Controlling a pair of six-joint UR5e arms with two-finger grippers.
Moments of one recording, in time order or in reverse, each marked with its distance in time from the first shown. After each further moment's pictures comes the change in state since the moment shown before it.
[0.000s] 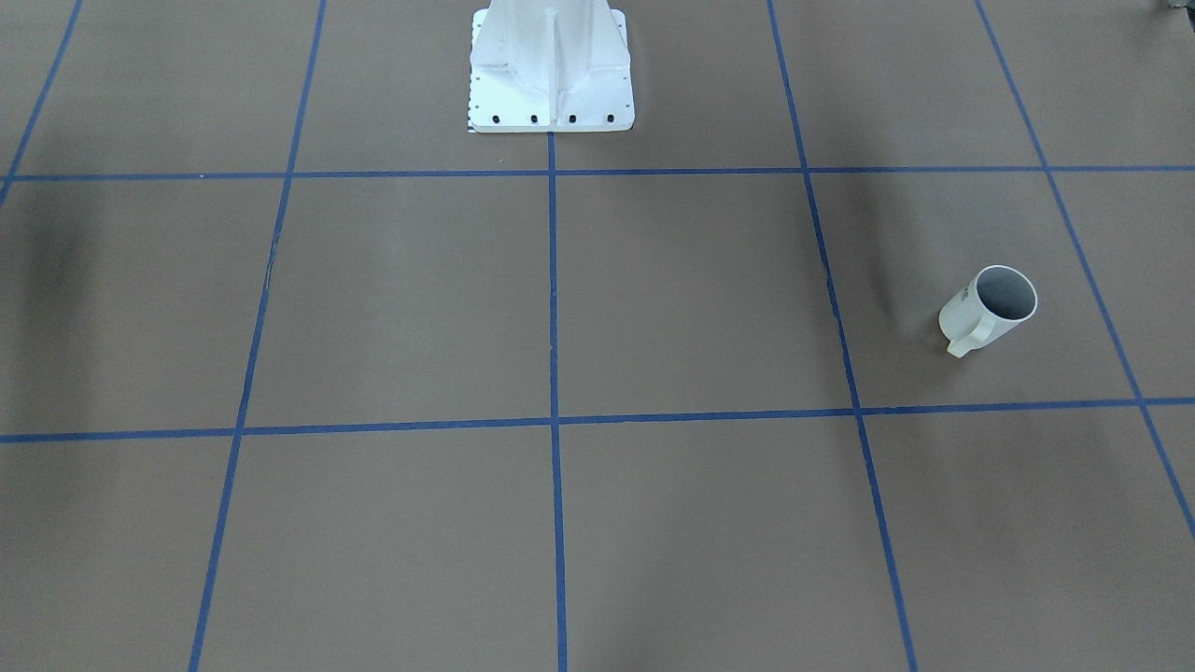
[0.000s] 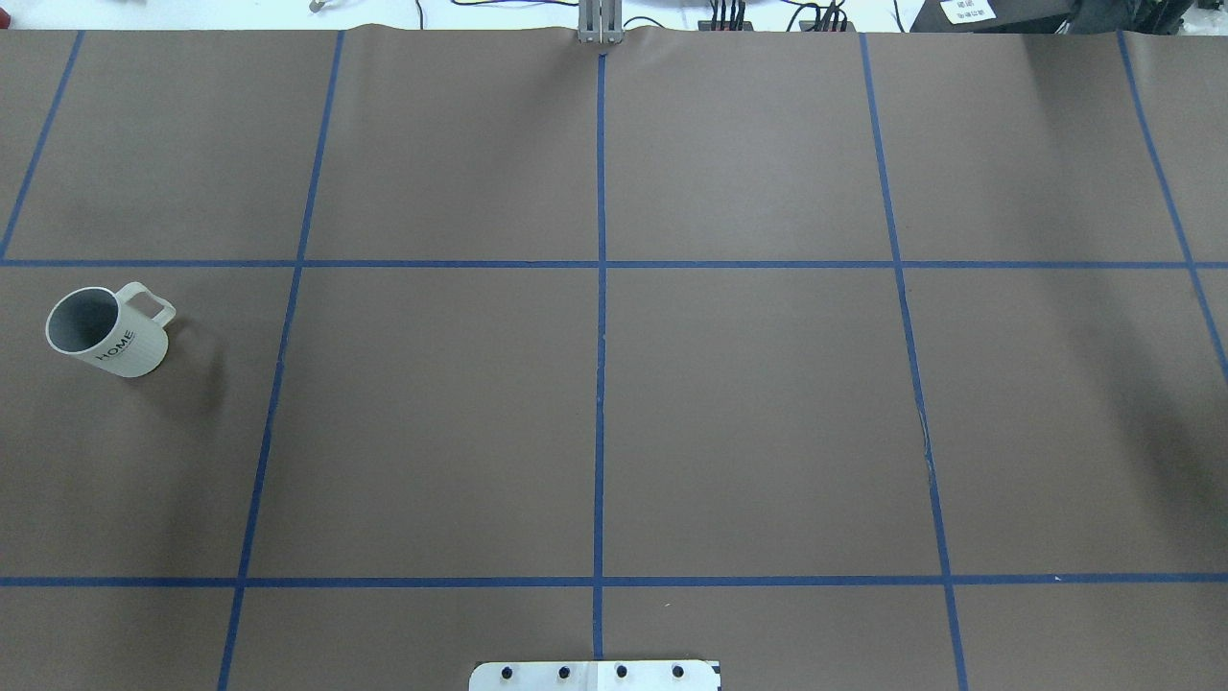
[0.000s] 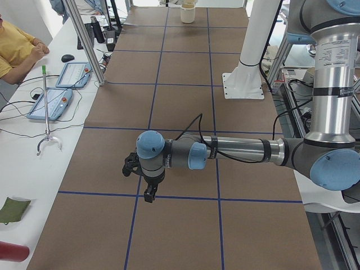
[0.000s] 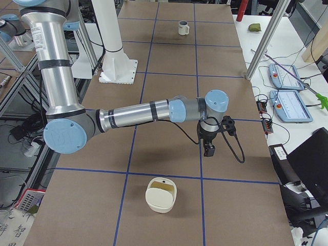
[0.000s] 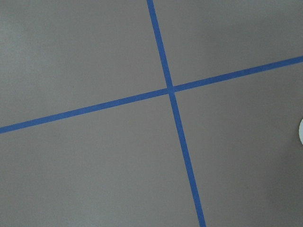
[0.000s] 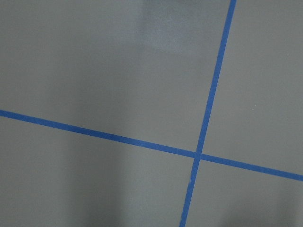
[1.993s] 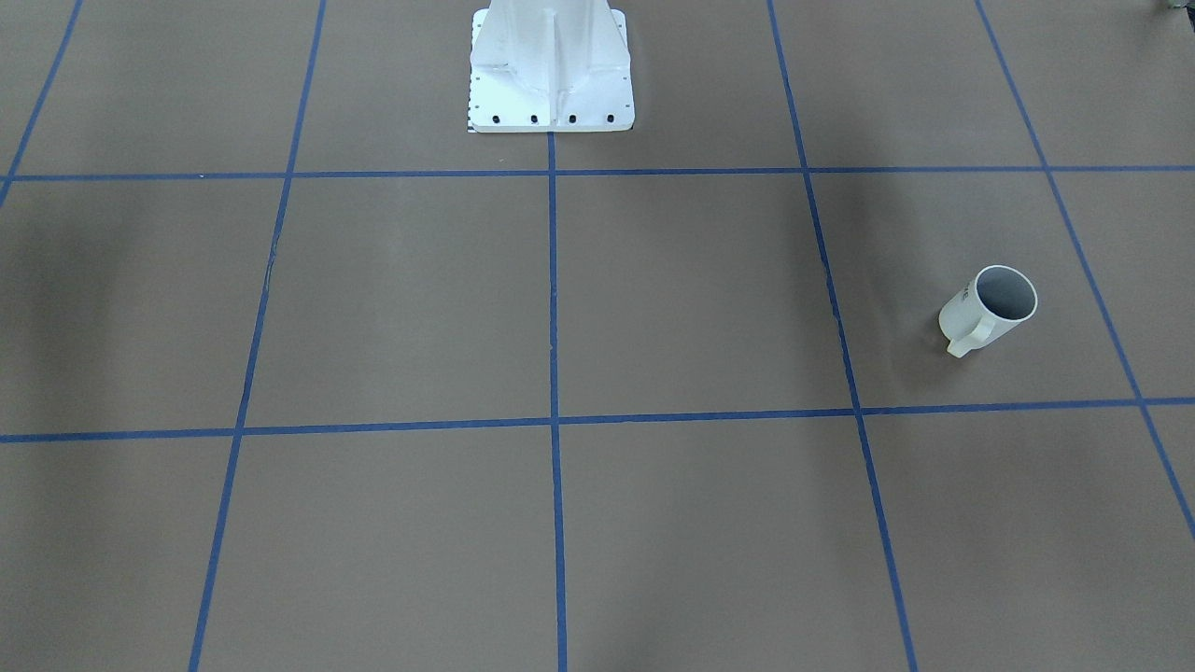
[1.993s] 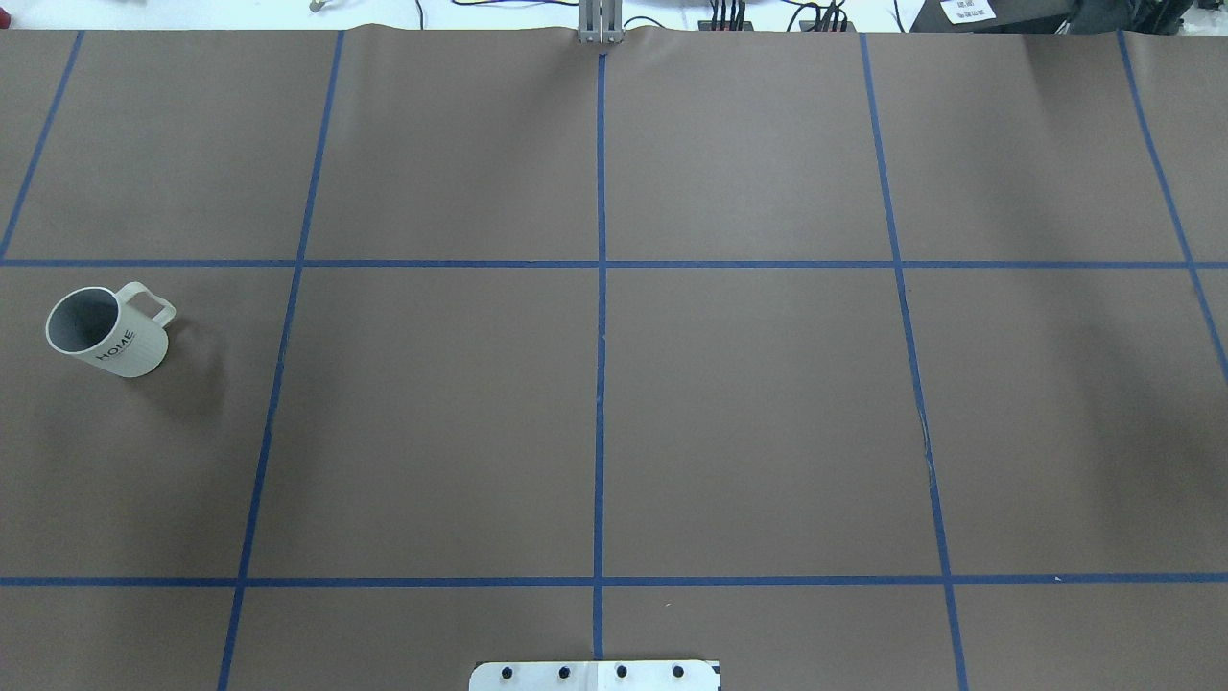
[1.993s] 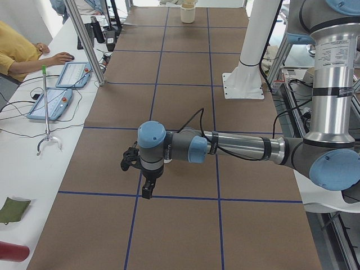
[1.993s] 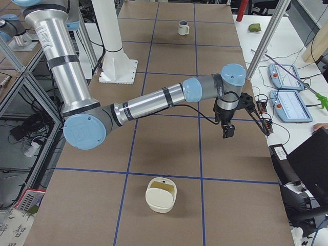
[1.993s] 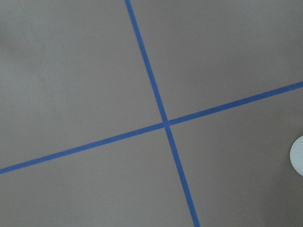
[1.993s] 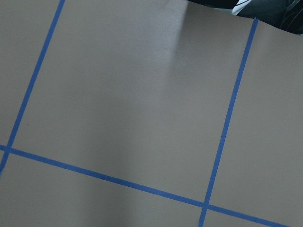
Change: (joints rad) left arm 0.006 0.006 -0.033 -0.011 0.075 -0.073; right arm 0.031 0.164 0.002 -0.052 0.006 -0.018
